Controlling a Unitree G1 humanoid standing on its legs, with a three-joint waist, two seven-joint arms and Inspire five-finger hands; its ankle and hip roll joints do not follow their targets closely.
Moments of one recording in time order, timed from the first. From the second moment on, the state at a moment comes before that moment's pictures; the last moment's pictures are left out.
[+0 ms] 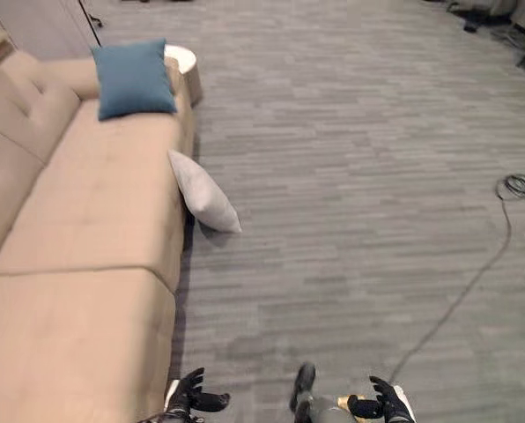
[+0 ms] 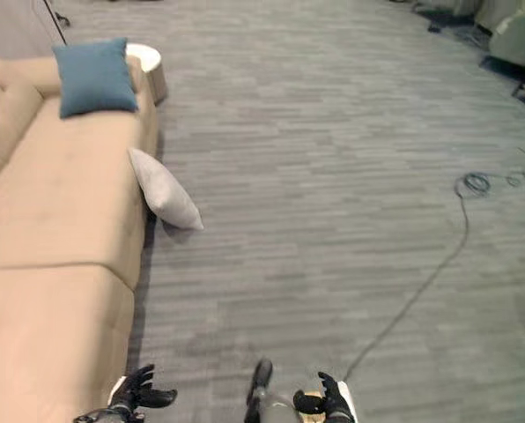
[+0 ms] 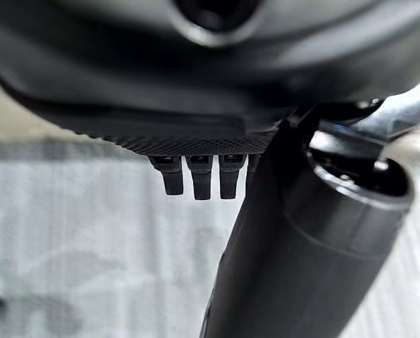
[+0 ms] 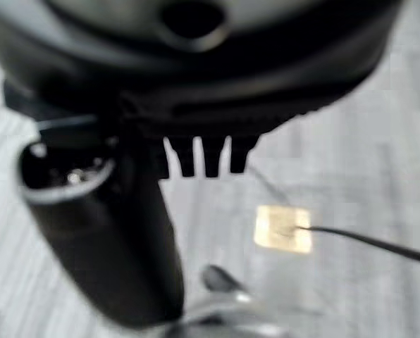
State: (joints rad) left arm 0.06 0.14 -0.19 1.00 -0.20 -0.11 0.14; right arm 0.09 -0.22 0.17 0.96 -0.04 -0.07 -0.25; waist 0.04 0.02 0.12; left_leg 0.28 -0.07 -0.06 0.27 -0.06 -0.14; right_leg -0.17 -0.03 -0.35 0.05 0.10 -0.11
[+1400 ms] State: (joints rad) left arm -0.03 0.17 -0.23 0.98 -0.27 -0.12 0.17; right arm 0.14 -0.22 0.23 0.82 -0.09 -0.08 -0.29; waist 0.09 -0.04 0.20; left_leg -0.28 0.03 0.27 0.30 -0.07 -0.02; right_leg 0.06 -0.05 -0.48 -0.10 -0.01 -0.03
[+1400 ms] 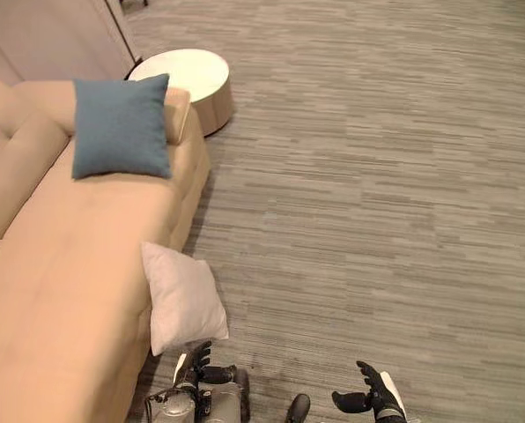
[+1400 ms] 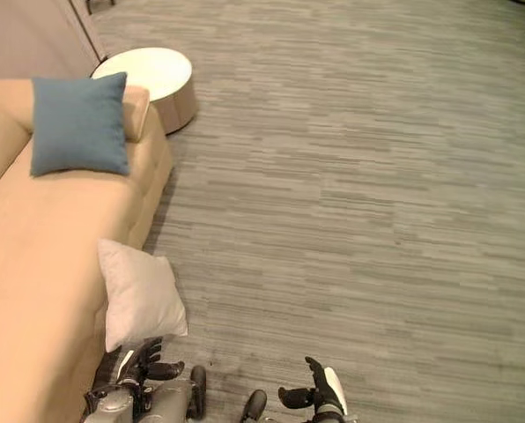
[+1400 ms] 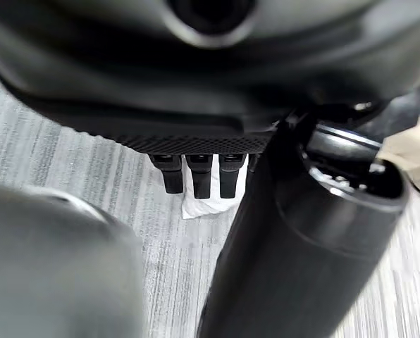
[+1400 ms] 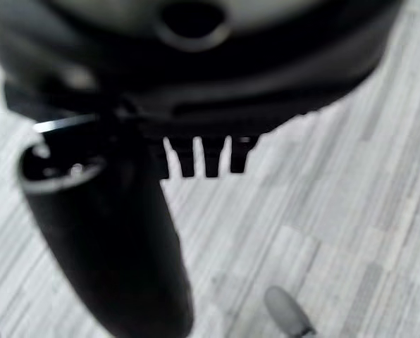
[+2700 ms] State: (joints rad) left arm -0.04 0.18 -0.23 1.09 -0.26 -0.15 0.13; right arm 0.00 -0.26 0.25 1.07 0.07 -0.08 -0.20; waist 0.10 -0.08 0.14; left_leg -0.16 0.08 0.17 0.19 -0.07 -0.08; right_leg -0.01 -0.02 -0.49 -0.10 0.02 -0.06
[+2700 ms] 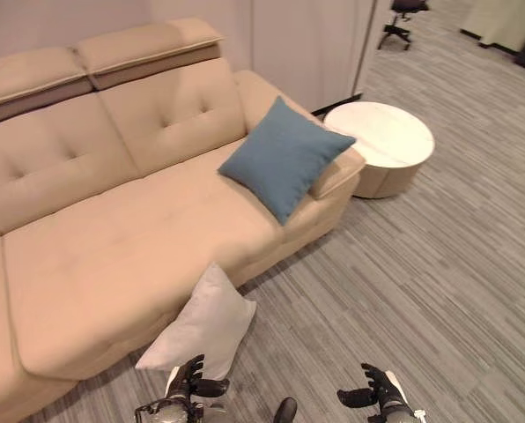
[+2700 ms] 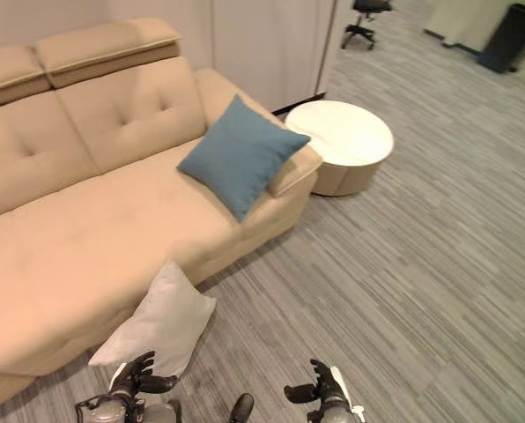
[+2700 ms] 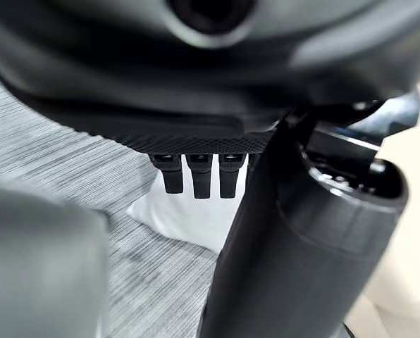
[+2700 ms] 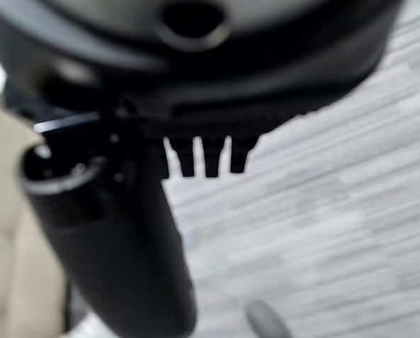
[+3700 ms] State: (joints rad) left arm -0.02 0.21 -0.24 1.16 -0.25 -0.15 0.14; right arm -0.09 -0.30 0.26 1.12 0.06 -0.10 -0.18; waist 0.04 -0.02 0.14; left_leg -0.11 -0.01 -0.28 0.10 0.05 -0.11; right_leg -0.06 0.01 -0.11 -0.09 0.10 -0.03
